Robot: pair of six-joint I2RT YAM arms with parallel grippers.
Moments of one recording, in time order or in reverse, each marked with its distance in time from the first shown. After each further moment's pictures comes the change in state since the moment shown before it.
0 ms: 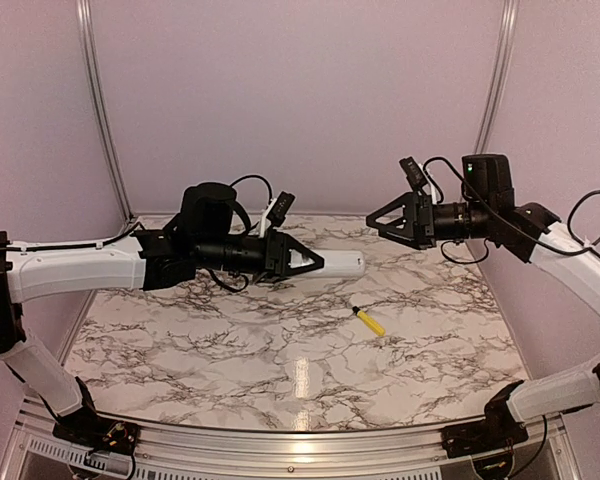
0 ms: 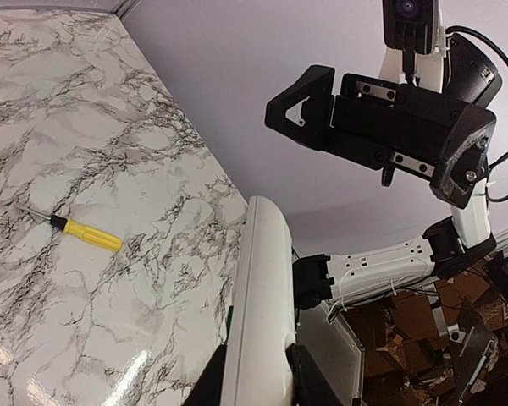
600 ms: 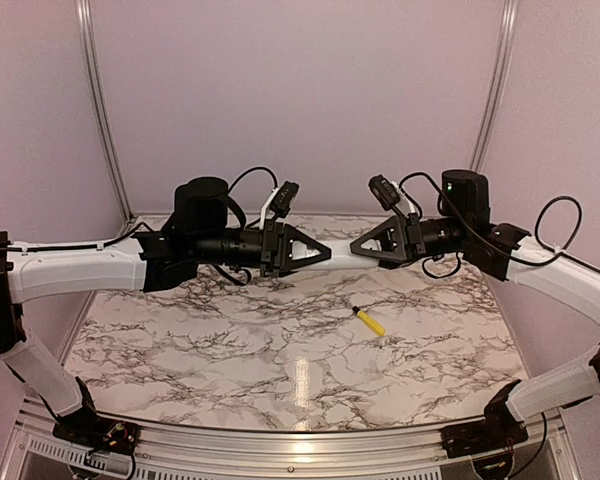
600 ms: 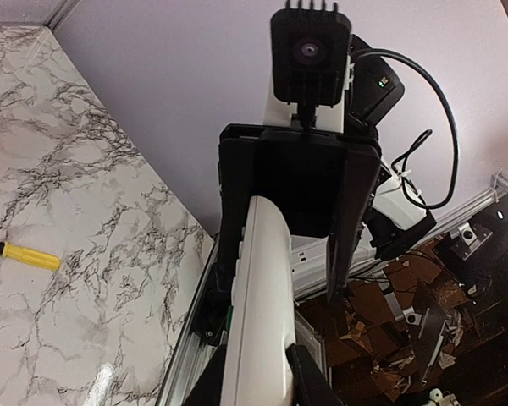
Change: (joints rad) left arm 0.000 0.002 -0.011 0.192 0.133 -0.080; right arm 0.077 0.046 -0.161 0.371 -0.338 0.192
